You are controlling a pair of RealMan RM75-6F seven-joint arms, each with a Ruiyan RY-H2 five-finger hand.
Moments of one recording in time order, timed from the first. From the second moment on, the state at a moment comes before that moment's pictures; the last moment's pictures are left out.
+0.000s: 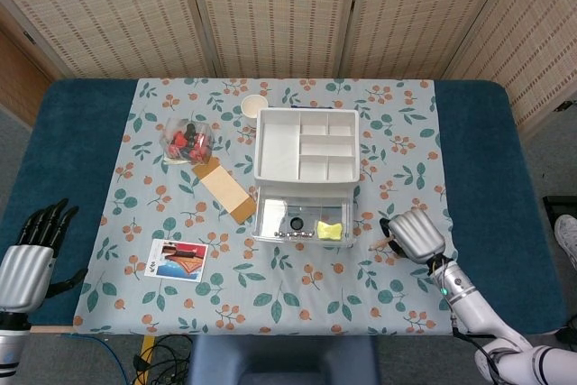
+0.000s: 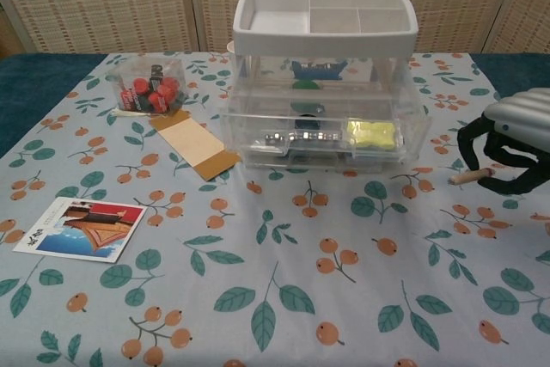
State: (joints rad) left arm -0.15 -1.07 -0.06 -1.72 1.55 1.49 0.08; right arm 0.55 -1.40 -0.04 -1.41 -1.41 1.14 -0.25
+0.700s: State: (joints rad) left arm -0.15 -1.09 -0.06 -1.68 1.55 1.48 0.04; right arm 0.38 -1.24 0.02 -1.59 -1.40 1.40 -0.23
